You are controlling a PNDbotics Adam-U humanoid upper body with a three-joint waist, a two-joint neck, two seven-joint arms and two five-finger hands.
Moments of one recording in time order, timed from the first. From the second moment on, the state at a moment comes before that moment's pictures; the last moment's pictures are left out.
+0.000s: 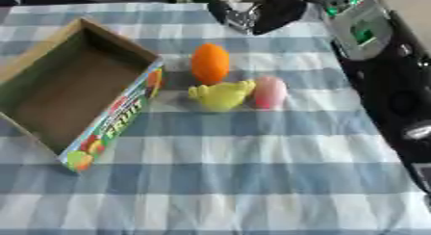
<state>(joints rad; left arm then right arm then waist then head) -0.22 0.11 0.05 -1.98 -0.19 -0.19 0.49 -1.07 -0.48 0.30 -1.25 0.34 -0.59 0.57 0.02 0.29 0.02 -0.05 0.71</state>
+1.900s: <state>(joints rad) -0.23 0.11 0.04 -1.98 -0.19 -0.18 0.49 -0.88 -0.50 0.37 -1.28 0.50 -0.52 0.64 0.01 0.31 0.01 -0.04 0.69</state>
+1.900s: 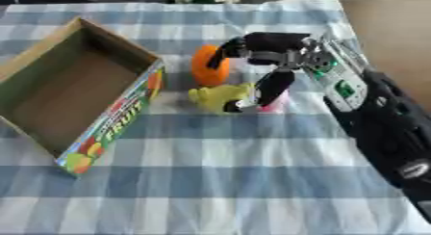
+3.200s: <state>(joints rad) -0.23 0.11 0.03 -1.98 -0.18 -0.17 0.47 -0.85 -0.47 0.31 -1.27 0.62 -0.52 0.64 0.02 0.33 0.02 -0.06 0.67</state>
